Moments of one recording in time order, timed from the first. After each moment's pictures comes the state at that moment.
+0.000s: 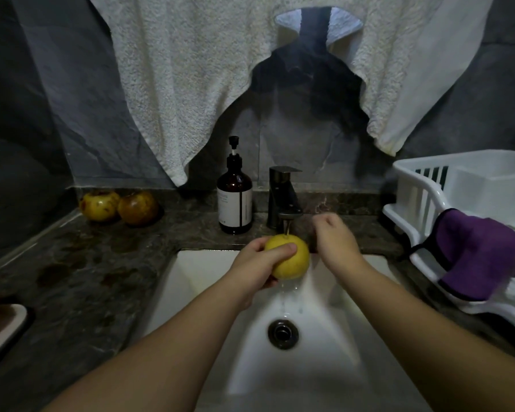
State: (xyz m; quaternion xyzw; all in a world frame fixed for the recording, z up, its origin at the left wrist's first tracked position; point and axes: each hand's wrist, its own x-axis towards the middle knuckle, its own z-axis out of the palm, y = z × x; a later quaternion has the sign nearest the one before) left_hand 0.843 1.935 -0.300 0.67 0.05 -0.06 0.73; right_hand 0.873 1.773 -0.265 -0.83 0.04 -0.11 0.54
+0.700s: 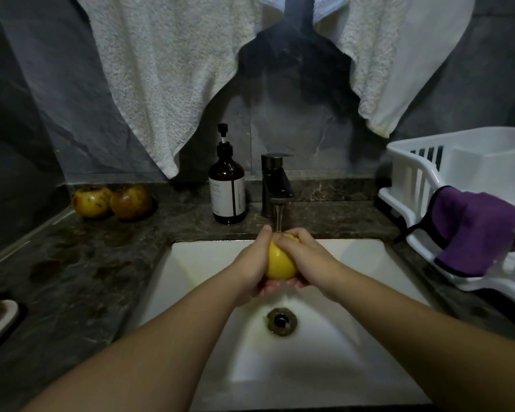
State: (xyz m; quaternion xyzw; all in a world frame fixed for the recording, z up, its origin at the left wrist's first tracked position) left_hand 0.840 1.928 -0.307 0.73 0.11 -0.14 0.66; right_hand 0.854 1.785 -0.306 -0.81 -0.02 0.11 0.58
